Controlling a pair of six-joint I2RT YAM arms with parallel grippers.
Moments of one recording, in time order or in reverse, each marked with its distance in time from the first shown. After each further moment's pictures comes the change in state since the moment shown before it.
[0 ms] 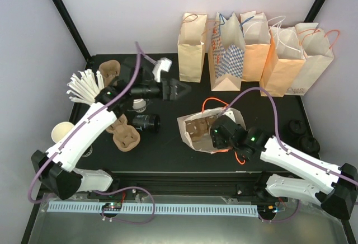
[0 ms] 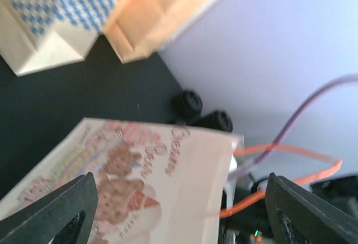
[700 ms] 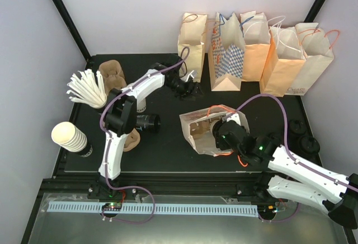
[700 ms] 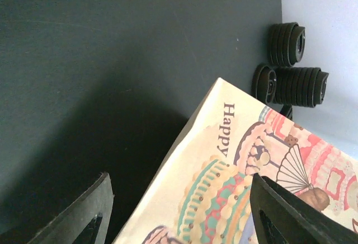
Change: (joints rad) left arm 0.111 0.904 0.552 -0.313 0.201 0.165; right arm 0.000 -0.153 -0.153 0.134 0.035 -0.019
